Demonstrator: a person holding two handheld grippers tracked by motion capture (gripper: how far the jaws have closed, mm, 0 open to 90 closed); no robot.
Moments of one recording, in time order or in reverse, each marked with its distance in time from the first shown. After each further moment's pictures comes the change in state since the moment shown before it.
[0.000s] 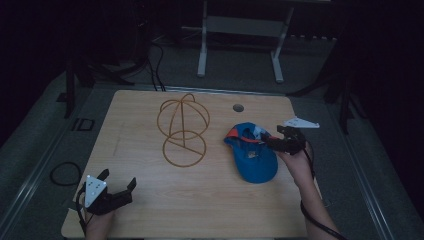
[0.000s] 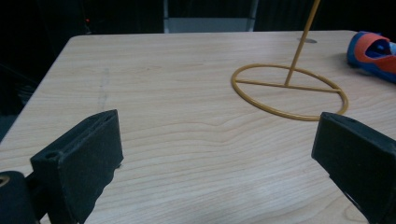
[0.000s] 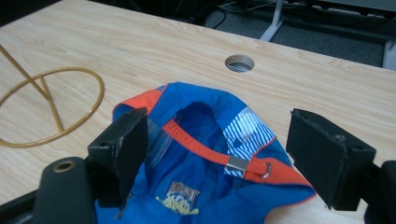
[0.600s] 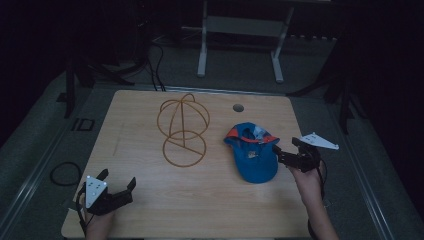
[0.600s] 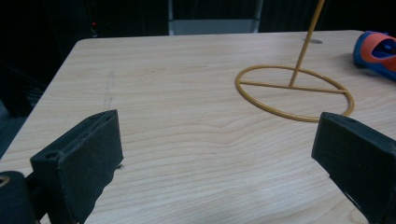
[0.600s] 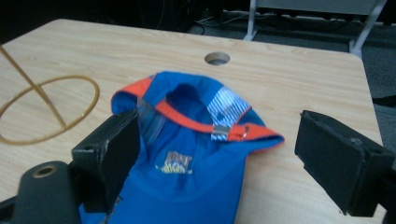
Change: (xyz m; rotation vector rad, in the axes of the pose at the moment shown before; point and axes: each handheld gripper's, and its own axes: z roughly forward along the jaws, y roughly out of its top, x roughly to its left) left arm -0.001 0.001 -0.001 -0.008 0.020 0.013; right arm 0.008 -0.032 -0.053 -0.096 -0.087 0.085
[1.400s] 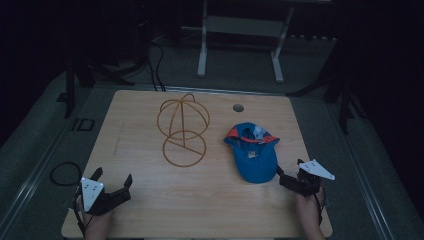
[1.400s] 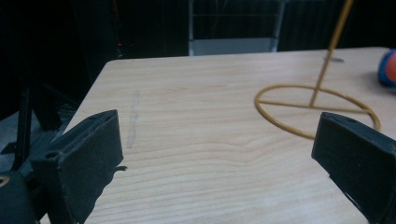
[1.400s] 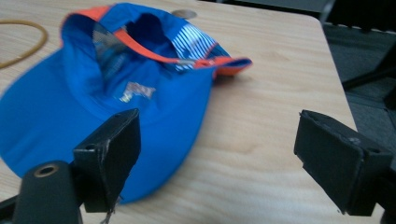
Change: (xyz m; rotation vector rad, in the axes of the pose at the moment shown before) left arm -0.002 0.002 -0.004 -0.072 0.080 0.022; right arm -0.001 -0.083 -0.012 0.002 -0.147 -0.046
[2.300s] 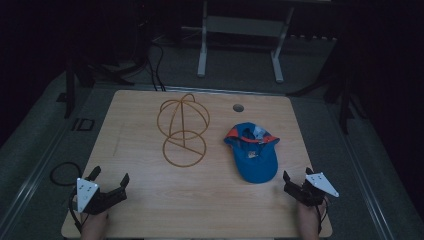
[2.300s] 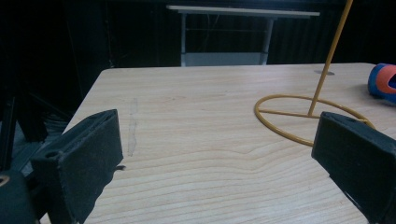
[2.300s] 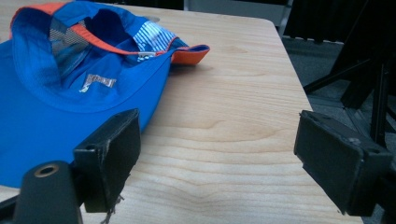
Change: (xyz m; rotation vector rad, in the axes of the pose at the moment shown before) left arm 0.017 -0.010 0.005 -0.074 -0.032 -0.037; right arm -0.006 -0.039 -0.009 -0.087 -0.136 0.042
